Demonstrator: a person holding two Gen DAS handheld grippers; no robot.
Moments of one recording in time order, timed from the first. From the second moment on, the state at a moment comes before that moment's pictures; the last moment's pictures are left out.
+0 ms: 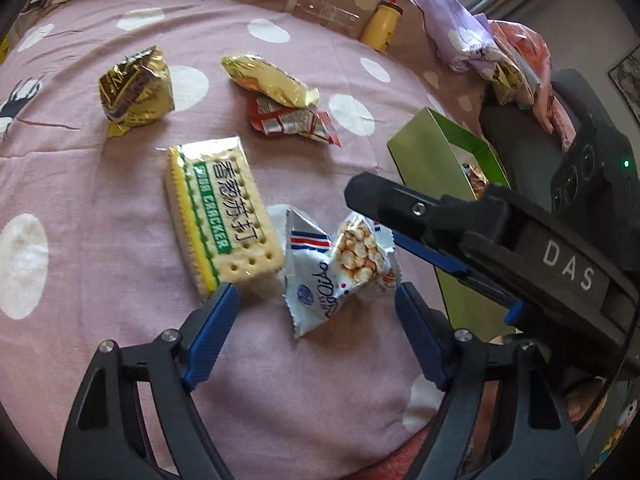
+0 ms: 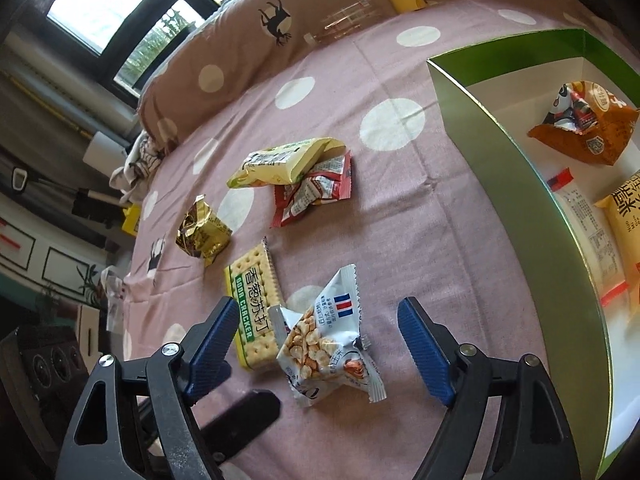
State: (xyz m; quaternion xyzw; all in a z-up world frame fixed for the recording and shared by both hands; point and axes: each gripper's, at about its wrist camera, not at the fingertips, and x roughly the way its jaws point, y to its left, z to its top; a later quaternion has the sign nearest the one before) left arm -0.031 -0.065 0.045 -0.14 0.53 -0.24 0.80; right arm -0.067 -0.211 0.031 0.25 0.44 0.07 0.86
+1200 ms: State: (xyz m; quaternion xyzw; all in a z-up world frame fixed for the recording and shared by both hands) left arm -0.029 -0.216 0.119 -0.01 0.41 -0.42 0.81; right arm -0.132 -0.343 0.088 0.37 0.25 -0.03 0.90
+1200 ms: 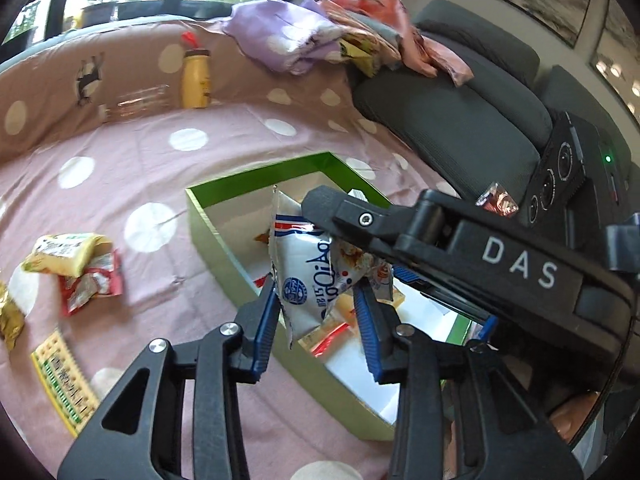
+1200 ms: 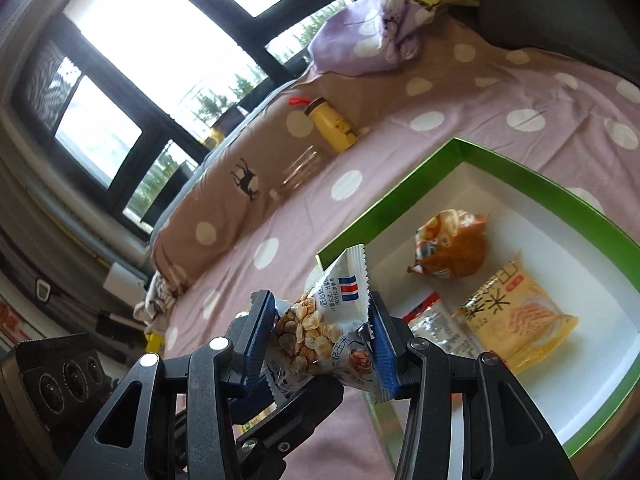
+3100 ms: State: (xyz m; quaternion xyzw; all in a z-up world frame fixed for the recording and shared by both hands) left arm 0.013 0.009 0.030 -0.21 0.53 -0.13 0.81; right arm -0.005 -0.165 0.011 0.25 0.48 0.15 0.83
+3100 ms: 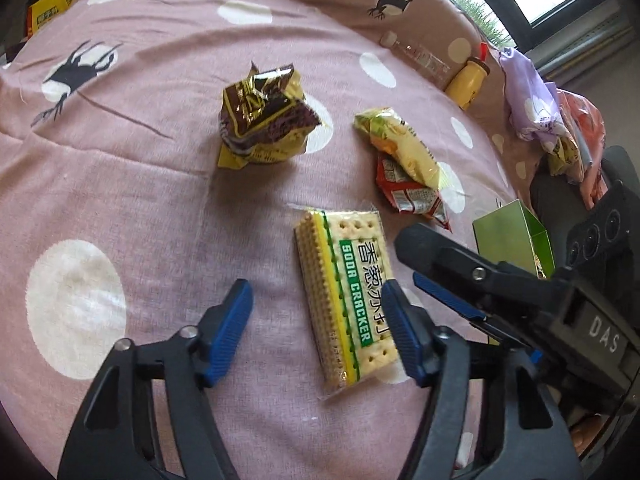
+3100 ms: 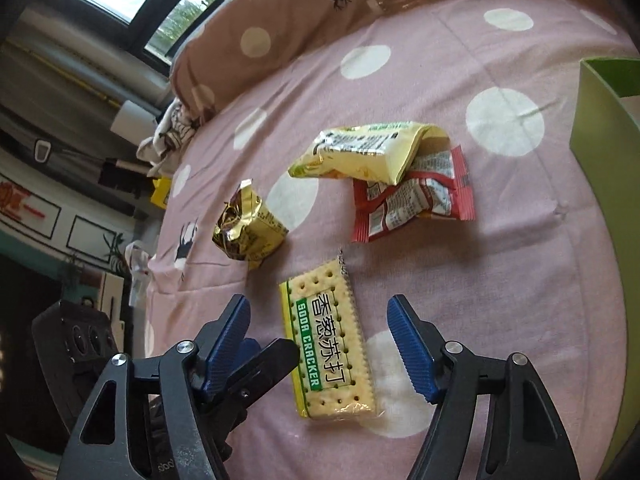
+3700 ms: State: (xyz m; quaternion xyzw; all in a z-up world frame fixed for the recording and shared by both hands) left arm 0.009 -0.009 0.027 -0.19 0.53 -0.17 0.81; right arm -0.002 -0.158 -0.007 0.27 0.51 0.17 0.80
